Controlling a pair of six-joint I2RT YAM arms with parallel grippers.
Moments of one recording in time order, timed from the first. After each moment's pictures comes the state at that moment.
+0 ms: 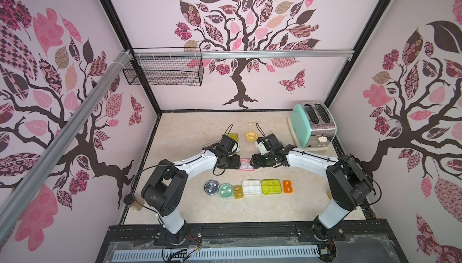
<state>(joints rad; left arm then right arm) -0.60 1.71 1.06 -0.45 0.14 -0.50 0.58 1.69 1.02 -0.35 -0.23 0.42</state>
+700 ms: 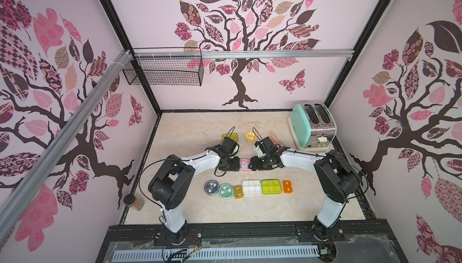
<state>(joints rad) -0.60 1.78 1.06 -0.42 0.16 -0.49 0.60 1.80 1.03 -0.30 -0.25 0.49</state>
